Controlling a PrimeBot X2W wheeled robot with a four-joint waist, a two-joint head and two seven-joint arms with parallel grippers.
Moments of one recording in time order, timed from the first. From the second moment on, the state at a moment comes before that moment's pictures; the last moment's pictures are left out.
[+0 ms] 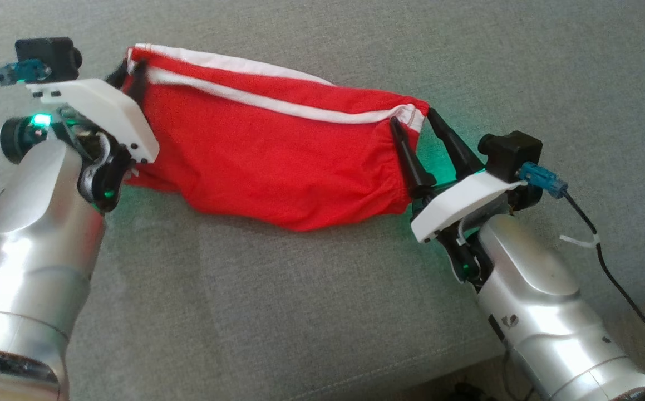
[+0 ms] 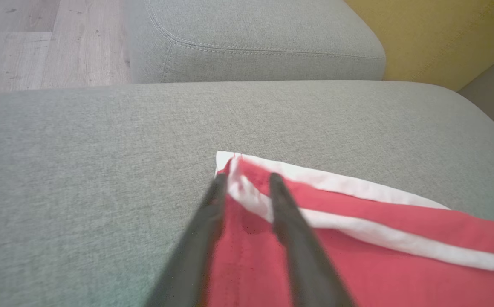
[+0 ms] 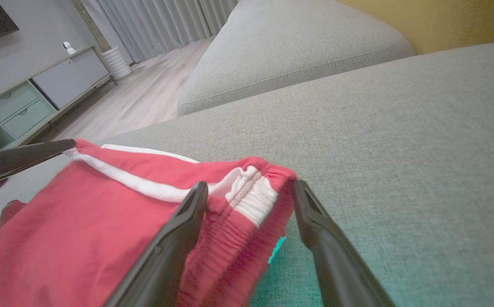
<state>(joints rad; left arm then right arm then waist) -0.92 0.28 -0.48 0.85 -0.73 -0.11 0.23 -0.63 -0.05 0.50 0.74 0.53 0.12 -0.25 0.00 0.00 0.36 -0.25</state>
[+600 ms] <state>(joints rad) -0.87 0.29 -0.51 0.84 -0.82 -0.13 0.20 -0.47 -0.05 0.29 0.65 0.38 0.12 -0.25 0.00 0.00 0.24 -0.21</state>
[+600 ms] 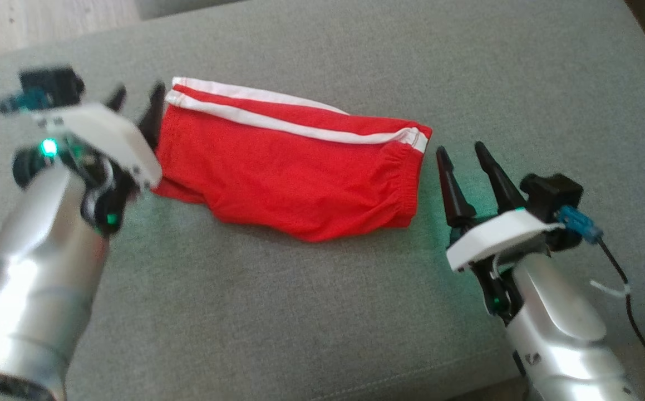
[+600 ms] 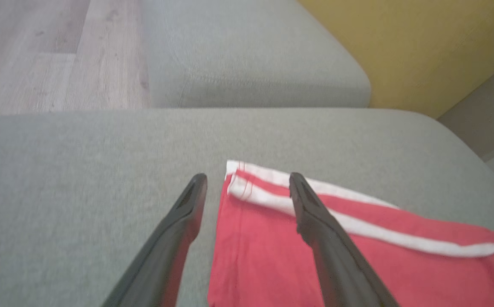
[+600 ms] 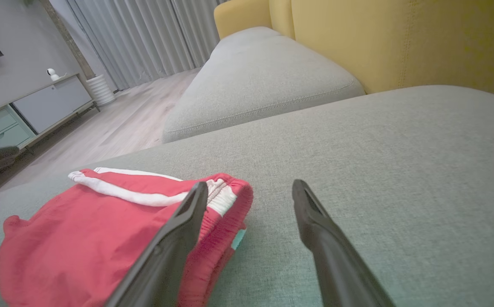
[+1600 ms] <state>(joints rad) -0.68 0.29 -0.57 0.82 -0.85 -0.07 0.19 -0.27 -0.05 0.17 0.35 0.30 0.12 -0.19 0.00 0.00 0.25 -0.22</state>
